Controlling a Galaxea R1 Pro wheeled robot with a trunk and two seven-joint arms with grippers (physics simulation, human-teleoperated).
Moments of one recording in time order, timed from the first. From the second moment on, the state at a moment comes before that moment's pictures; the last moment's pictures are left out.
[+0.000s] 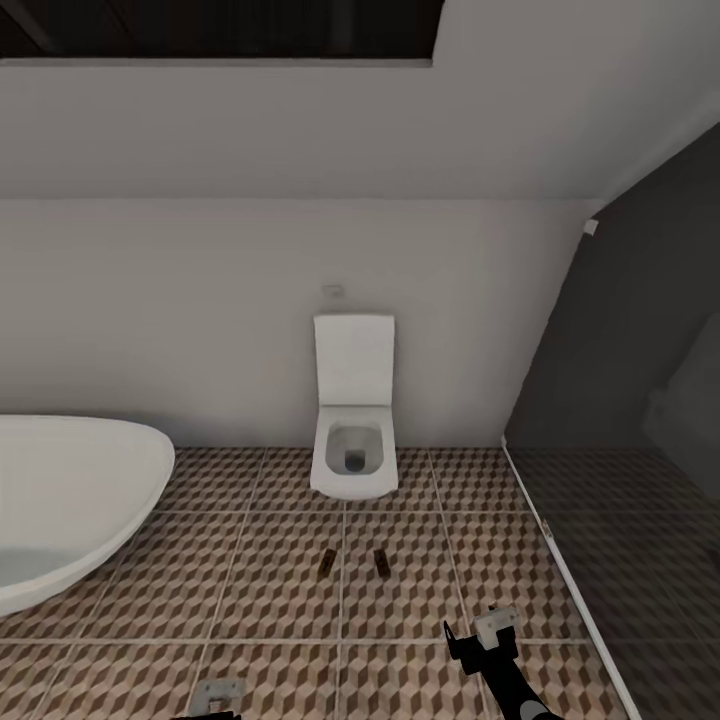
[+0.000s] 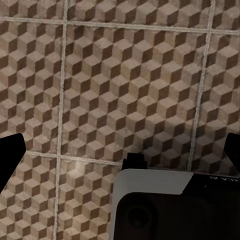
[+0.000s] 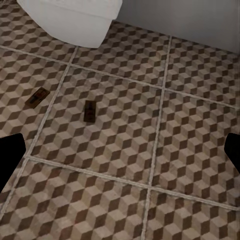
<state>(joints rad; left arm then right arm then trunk) -0.45 0.04 -0.41 -0.11 0.47 -0.02 0.13 -0.54 -0.01 0.32 -0.02 -0.04 -0.61 -0.06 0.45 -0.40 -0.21</state>
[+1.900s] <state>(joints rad) -0.45 0.04 -0.41 -0.10 0.47 -0.02 0.13 -0.54 0.00 0.32 -0.02 -0.04 -0.60 -0.06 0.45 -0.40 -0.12</state>
